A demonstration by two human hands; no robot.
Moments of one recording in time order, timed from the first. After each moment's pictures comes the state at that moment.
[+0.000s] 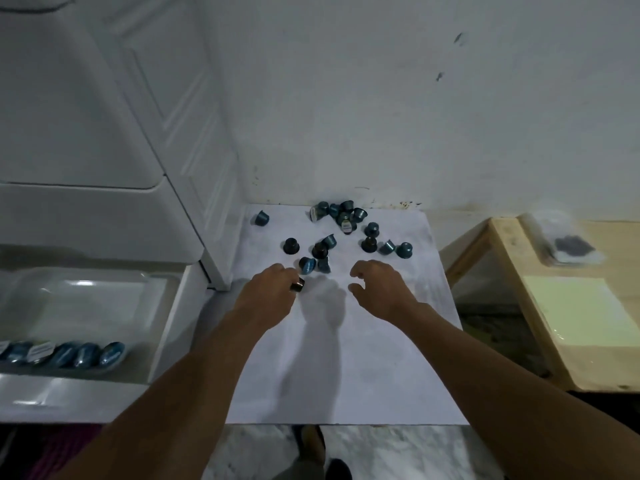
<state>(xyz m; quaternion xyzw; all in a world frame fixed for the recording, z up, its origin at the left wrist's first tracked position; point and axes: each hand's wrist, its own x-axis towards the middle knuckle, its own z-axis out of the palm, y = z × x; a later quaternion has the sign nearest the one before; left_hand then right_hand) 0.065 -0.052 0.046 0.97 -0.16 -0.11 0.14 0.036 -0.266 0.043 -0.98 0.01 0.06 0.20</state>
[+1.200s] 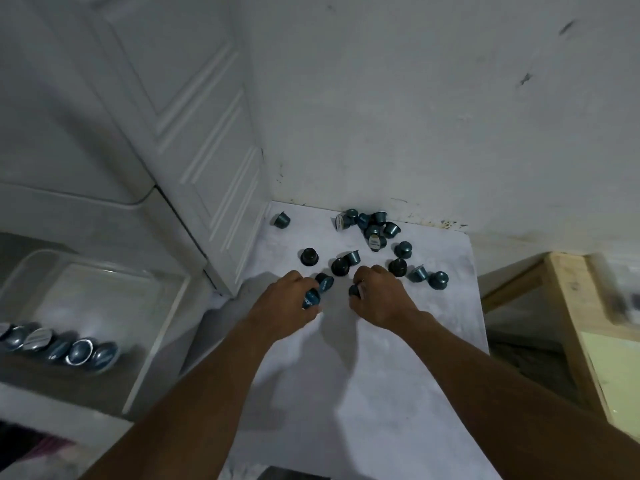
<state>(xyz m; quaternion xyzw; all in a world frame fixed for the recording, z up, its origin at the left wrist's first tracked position) 0.108 -0.065 0.012 0.95 -0.13 -0.13 0.24 0.116 -0.261 0.016 -0.97 -0.04 0.14 0.21</state>
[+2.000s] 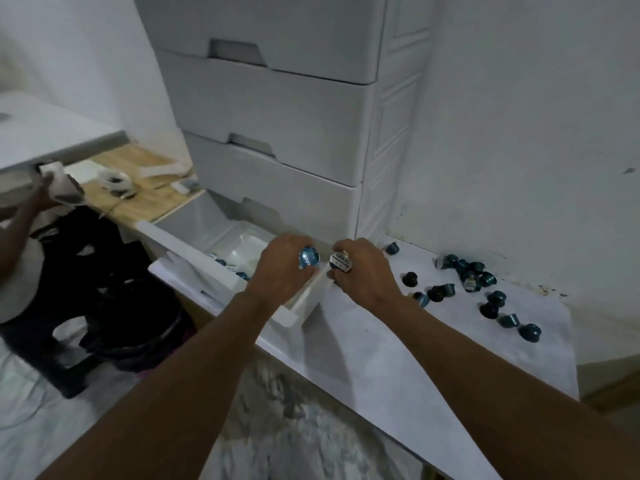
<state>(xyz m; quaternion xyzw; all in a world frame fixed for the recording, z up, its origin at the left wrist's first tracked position) -0.044 0.085 0.145 0.95 0.07 0.15 0.25 0.011 -0.066 0.133 -0.91 -0.27 -0.03 0.31</state>
